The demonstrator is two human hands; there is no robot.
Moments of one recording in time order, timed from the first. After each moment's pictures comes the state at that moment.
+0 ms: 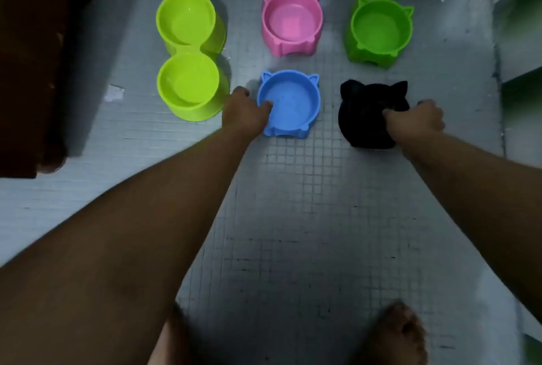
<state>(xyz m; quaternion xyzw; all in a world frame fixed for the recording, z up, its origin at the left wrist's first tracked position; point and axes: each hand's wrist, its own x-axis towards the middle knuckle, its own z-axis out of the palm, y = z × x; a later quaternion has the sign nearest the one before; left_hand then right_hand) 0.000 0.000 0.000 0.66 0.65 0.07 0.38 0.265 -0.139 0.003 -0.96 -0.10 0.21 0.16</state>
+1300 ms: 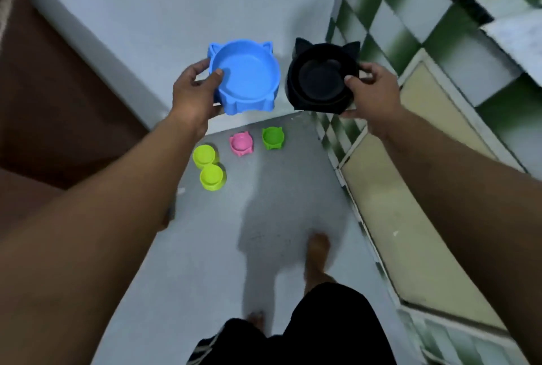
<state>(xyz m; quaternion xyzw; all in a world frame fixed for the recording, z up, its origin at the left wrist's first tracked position) -0.074 -0.145 0.796 0.54 0.41 0.28 0.68 0.135 -0.366 0.809 -0.78 -0.11 0.20 0.58</state>
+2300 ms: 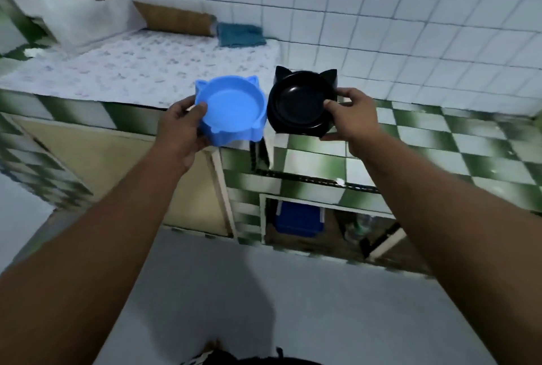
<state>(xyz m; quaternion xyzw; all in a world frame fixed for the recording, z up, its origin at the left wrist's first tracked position) -0.059 -0.851 0.900 0.63 0.05 -0.07 0.77 -0.147 -1.139 0.927 -0.71 0.24 -0.17 0.64</state>
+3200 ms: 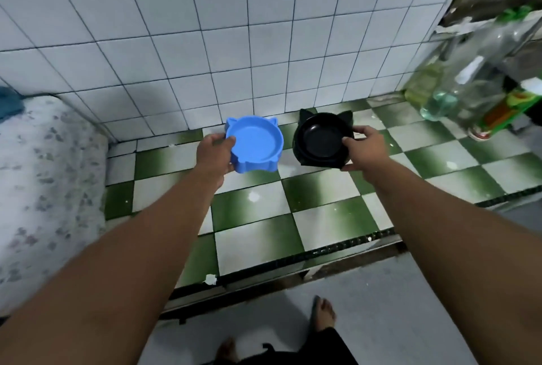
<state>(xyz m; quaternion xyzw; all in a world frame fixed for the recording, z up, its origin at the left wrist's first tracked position) 0.051 -1.382 0.793 0.71 0.00 -0.28 0.65 -0.157 -1.600 0.805 -0.60 0.53 -0.23 0.55</state>
